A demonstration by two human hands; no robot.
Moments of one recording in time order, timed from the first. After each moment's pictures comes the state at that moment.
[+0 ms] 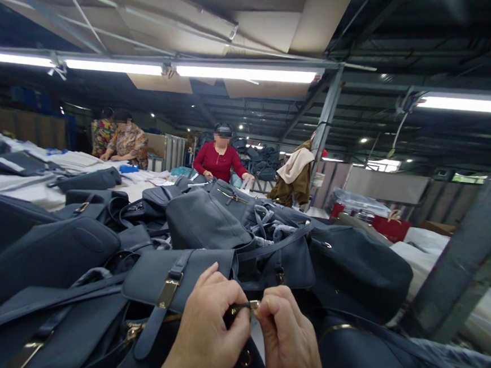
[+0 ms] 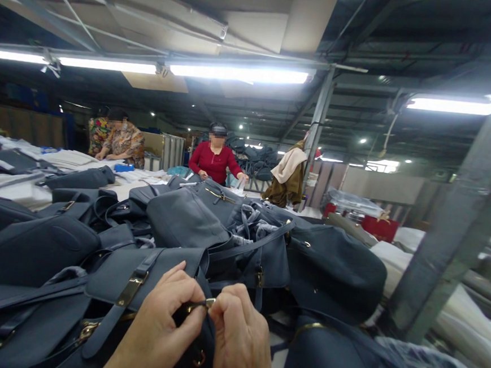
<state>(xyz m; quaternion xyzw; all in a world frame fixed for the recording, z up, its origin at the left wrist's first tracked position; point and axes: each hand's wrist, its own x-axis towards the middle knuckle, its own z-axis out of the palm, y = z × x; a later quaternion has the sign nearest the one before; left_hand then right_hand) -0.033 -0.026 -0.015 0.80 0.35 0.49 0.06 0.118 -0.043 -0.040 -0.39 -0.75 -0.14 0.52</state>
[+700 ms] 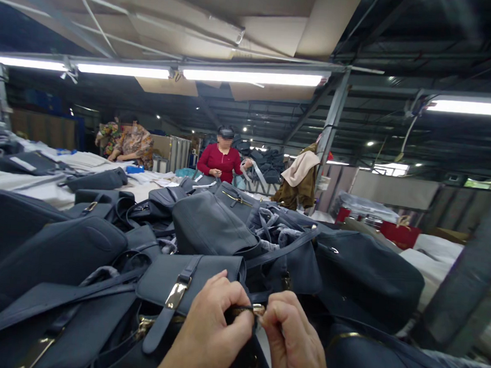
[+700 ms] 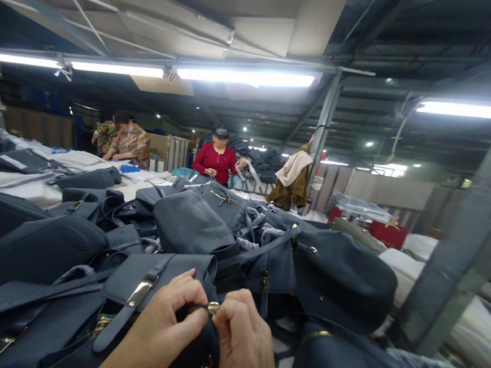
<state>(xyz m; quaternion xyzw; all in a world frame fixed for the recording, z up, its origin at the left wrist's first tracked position) -0.040 -0.027 -0.008 0.77 0.40 0.42 0.26 0.112 -0.042 -0.040 -0.36 -0.74 -0.12 0.55</state>
